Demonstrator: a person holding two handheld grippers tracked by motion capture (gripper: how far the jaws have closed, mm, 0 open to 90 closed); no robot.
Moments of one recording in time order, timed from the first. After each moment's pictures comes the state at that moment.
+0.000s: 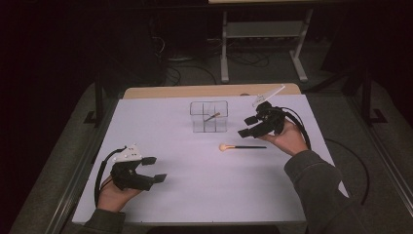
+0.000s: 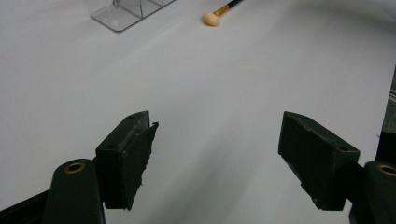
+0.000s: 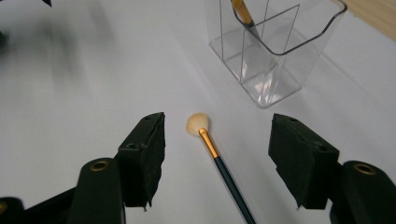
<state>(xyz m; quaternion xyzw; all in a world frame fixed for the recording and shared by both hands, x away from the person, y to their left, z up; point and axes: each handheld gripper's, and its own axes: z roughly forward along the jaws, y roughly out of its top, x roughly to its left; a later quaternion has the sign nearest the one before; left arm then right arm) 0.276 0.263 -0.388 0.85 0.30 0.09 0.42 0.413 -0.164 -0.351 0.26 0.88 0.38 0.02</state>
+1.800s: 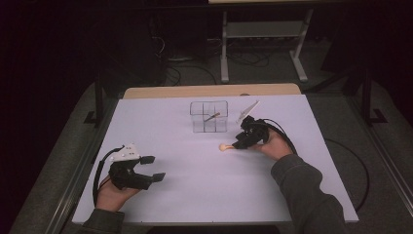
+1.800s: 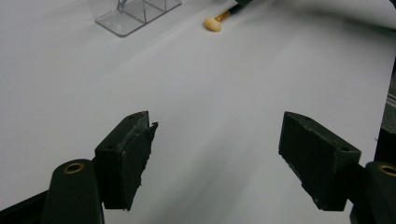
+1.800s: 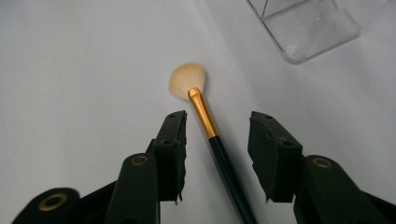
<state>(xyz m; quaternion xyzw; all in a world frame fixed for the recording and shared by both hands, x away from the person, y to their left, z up) 0.277 0.267 -0.386 0.85 0.30 0.09 0.43 0.430 -0.131 -0.417 0.22 0.93 0.29 0.02</state>
